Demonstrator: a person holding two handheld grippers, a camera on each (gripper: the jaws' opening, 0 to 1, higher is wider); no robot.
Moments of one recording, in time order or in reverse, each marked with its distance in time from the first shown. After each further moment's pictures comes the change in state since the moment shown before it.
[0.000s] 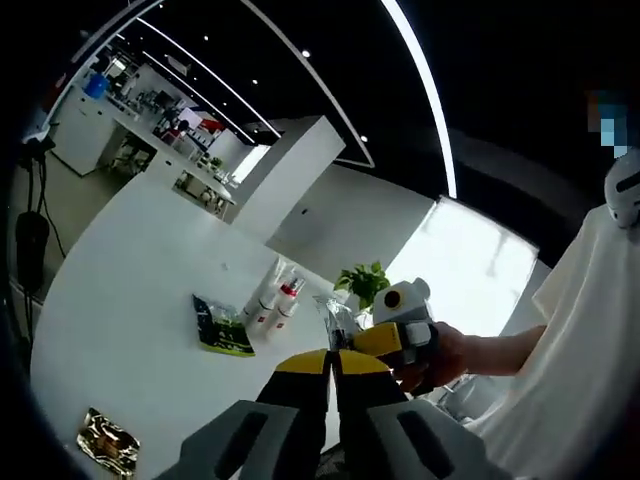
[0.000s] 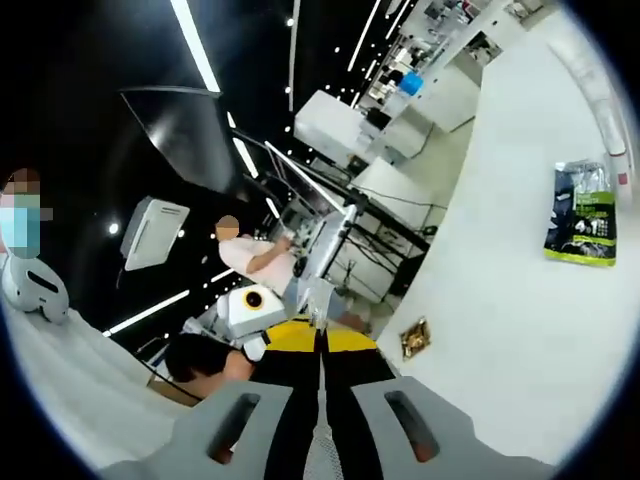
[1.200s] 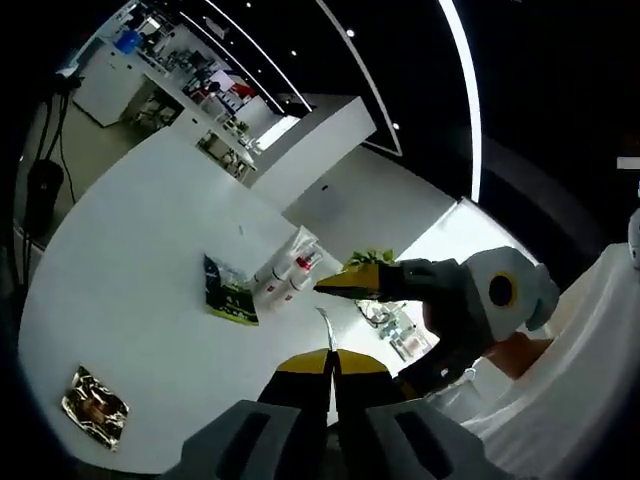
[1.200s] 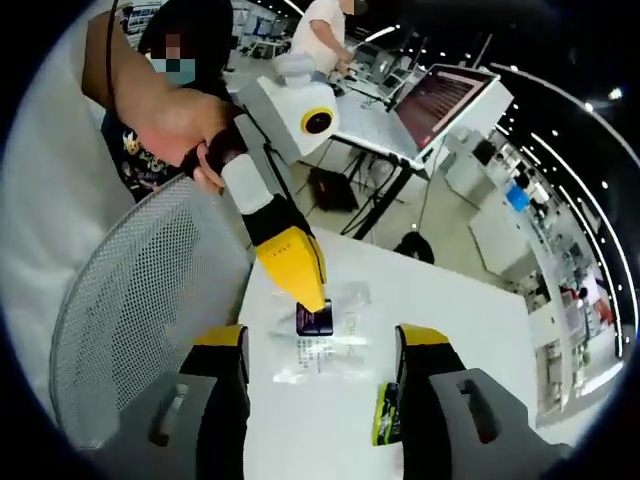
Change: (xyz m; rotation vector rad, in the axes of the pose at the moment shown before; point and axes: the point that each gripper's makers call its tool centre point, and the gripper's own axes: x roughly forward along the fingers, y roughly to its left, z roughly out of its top) left arm 0.003 0.017 -0.014 -0.167 0.087 0.035; right arm 0.036 -0.036 -0.028 -1.391 0.769 -0.385
